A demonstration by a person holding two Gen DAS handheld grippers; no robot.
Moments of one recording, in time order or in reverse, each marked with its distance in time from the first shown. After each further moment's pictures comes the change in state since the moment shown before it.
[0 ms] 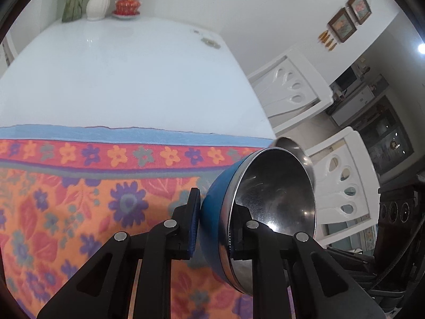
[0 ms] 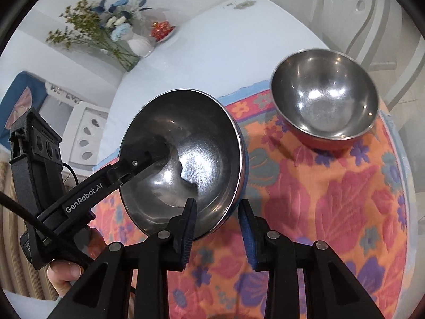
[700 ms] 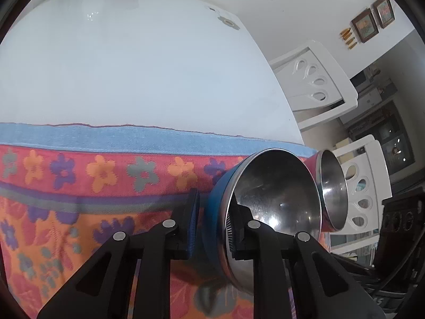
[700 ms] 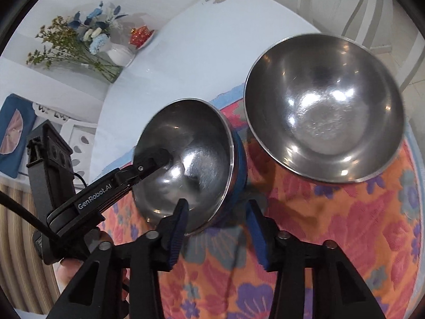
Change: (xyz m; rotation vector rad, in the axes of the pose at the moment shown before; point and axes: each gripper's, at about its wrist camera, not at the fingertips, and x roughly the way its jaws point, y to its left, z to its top) left arm 0.086 0.036 0.023 -0.074 0.099 -0.015; right arm 0.066 -0.035 0.037 0.106 0.028 0.013
